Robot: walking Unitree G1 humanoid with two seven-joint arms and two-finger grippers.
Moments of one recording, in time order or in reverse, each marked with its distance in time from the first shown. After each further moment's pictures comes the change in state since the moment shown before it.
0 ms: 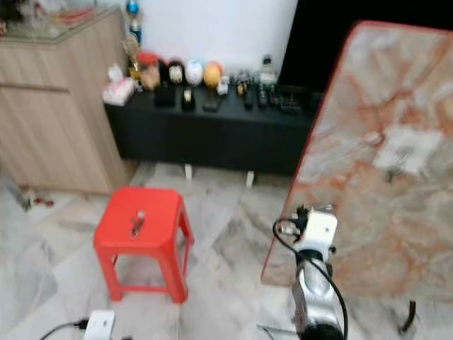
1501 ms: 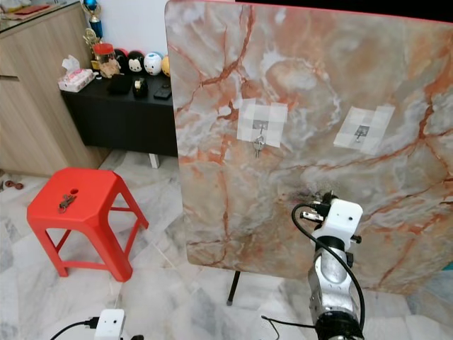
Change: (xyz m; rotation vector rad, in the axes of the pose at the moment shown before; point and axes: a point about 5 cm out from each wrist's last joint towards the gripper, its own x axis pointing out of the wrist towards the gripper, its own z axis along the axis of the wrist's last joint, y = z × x) left arm 0.000 0.001 0.002 -0.018 -0.015 0.006; right arm 0.021 -0.012 0.040 -0.034 -0.143 -0.099
